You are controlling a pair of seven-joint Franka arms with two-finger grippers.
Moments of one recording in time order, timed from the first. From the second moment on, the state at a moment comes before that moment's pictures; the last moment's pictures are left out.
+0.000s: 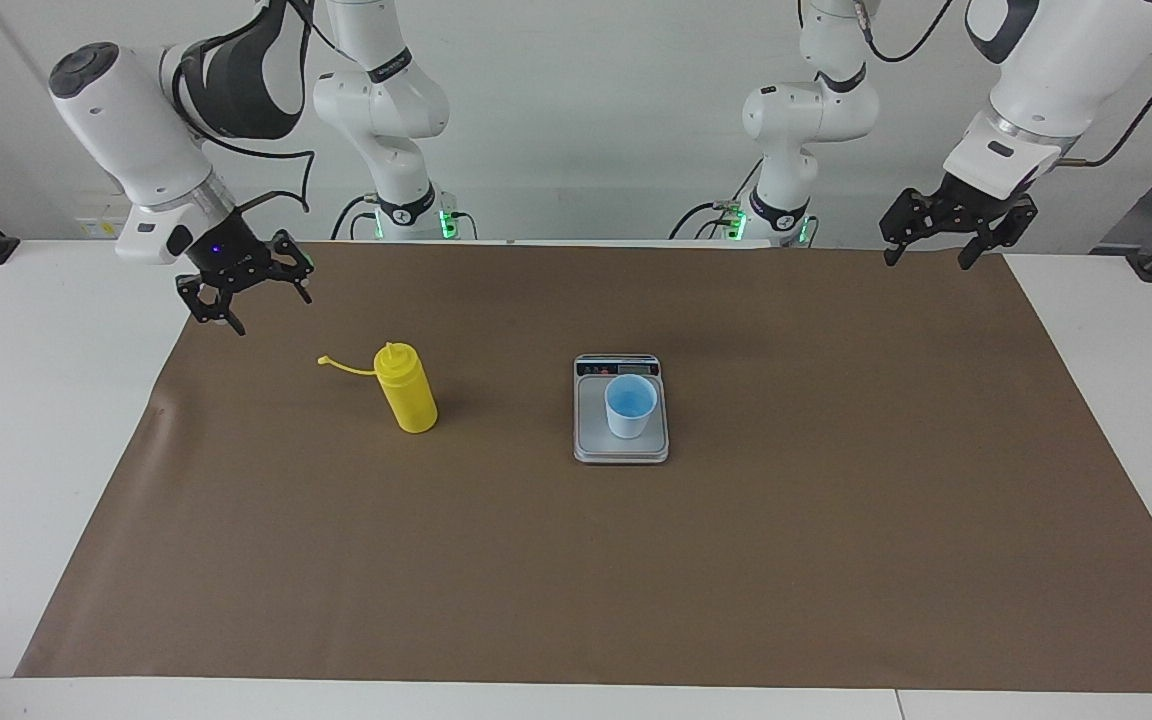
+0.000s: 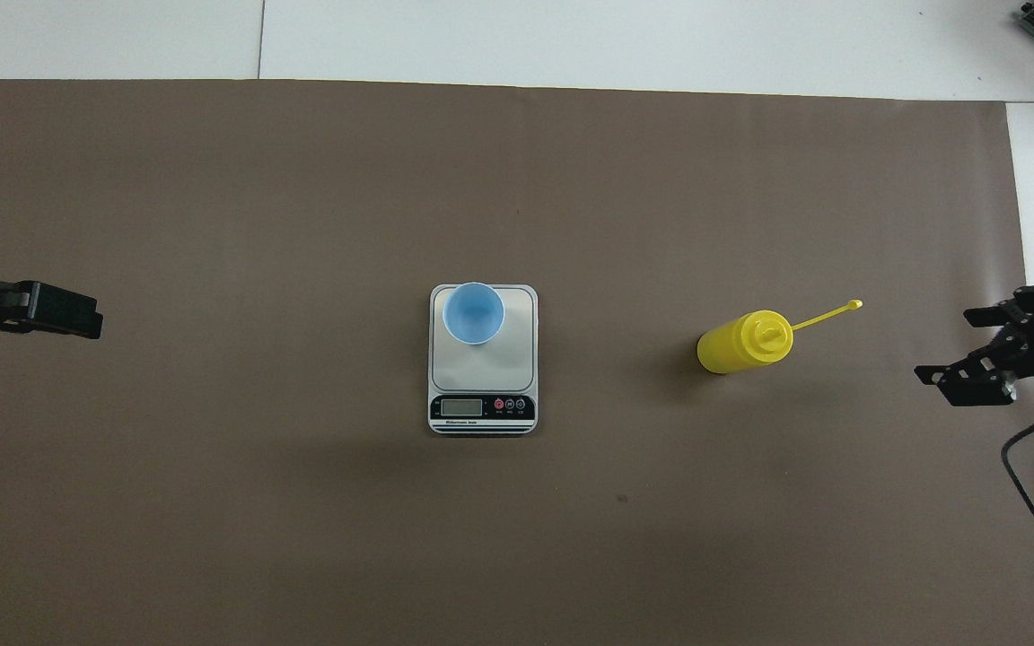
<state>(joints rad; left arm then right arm) -0.01 -0.07 -0.09 -1.63 -0.02 1.53 0.01 -0.14 -0.13 0.00 -1.98 0.17 1.89 -0.59</state>
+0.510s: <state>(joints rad) -0.01 -0.07 -0.09 -1.63 -0.02 1.53 0.01 -0.09 -0.12 0.03 -1.89 0.05 1.88 -0.11</state>
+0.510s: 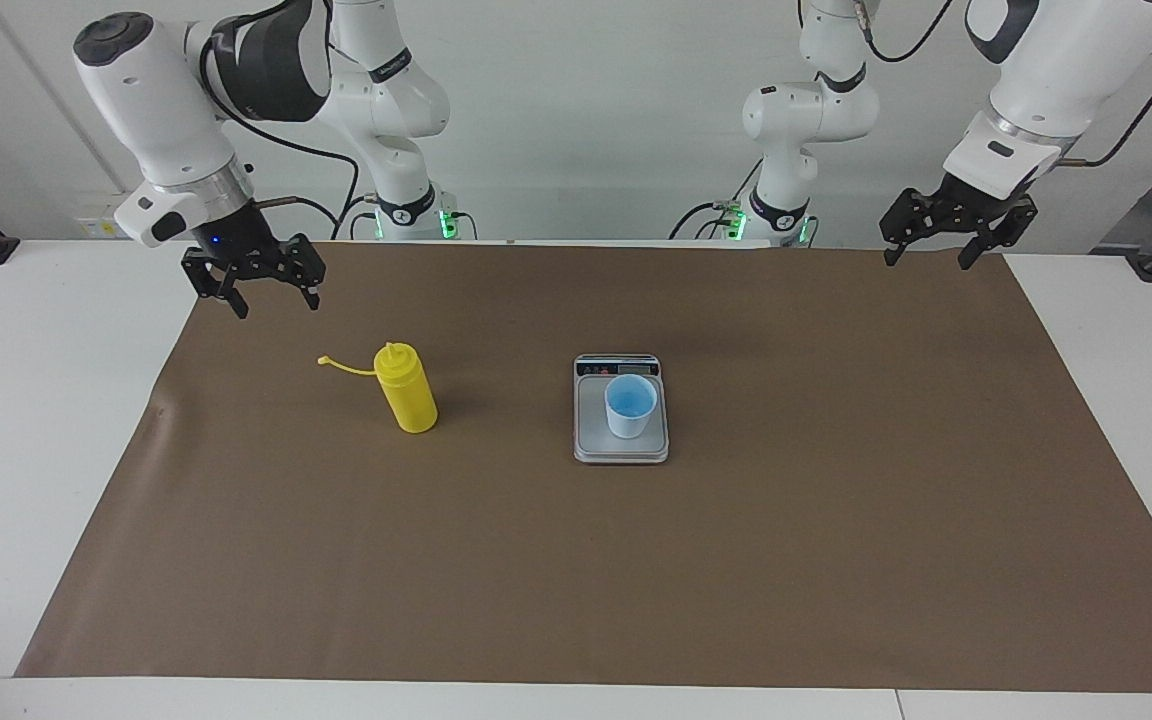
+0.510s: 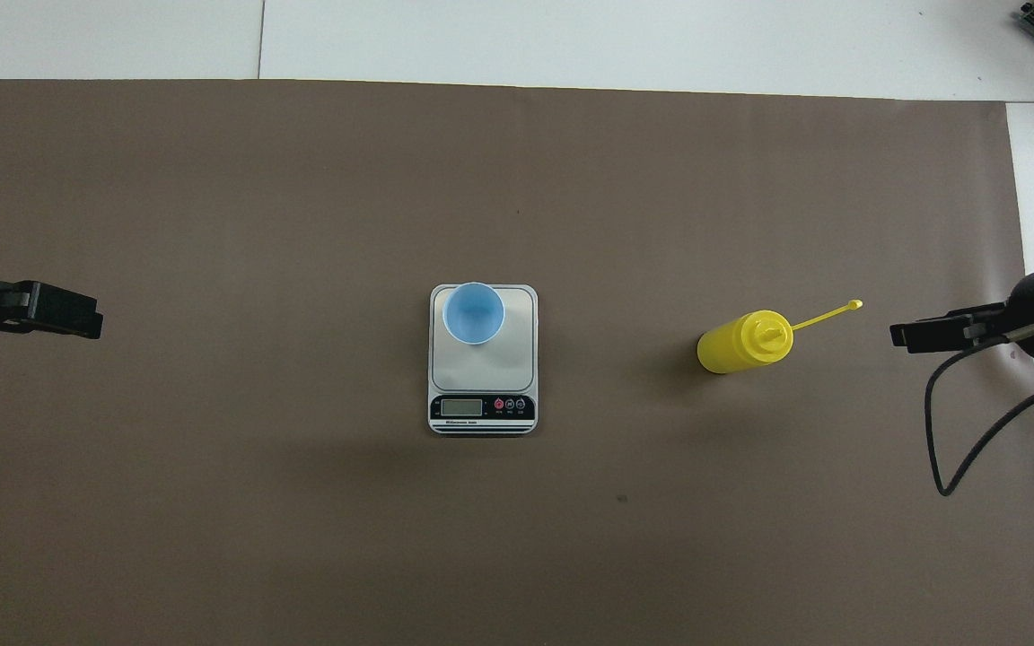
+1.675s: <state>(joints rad) -0.01 -0.07 -0.09 -1.63 -0.02 1.53 0.01 -0.05 0.00 0.06 -1.60 0.04 1.63 0.21</state>
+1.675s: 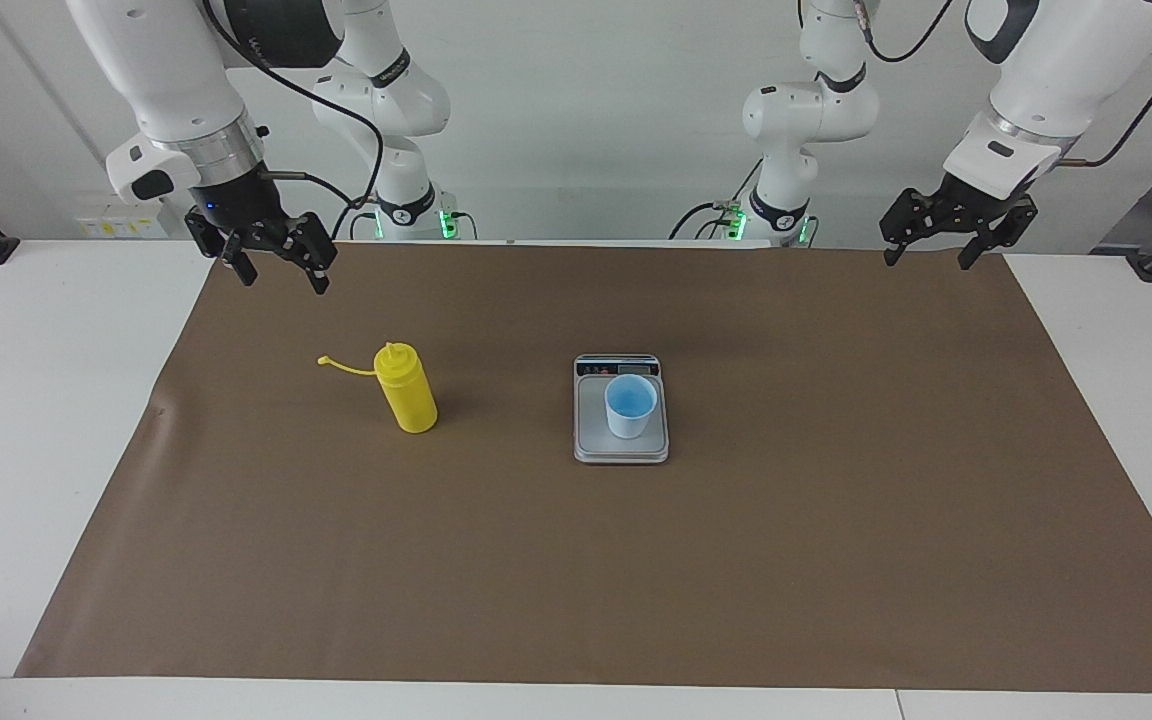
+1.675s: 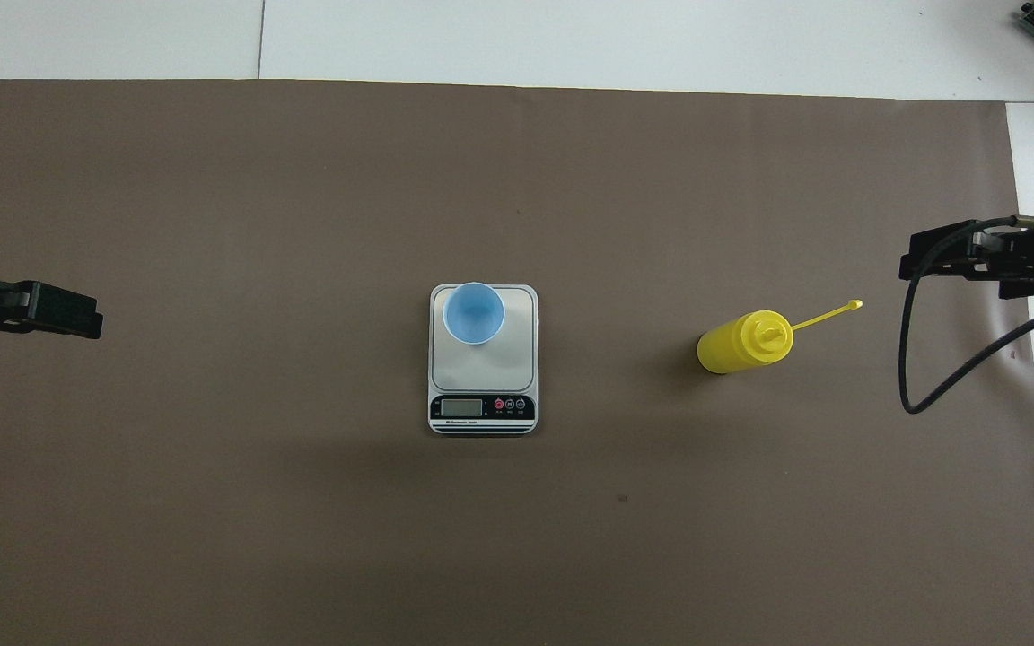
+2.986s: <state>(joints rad) -0.01 -0.07 -0.09 -1.63 -0.02 1.53 0.01 0.00 -0.01 0.07 -1.61 0.00 1.61 0.21</state>
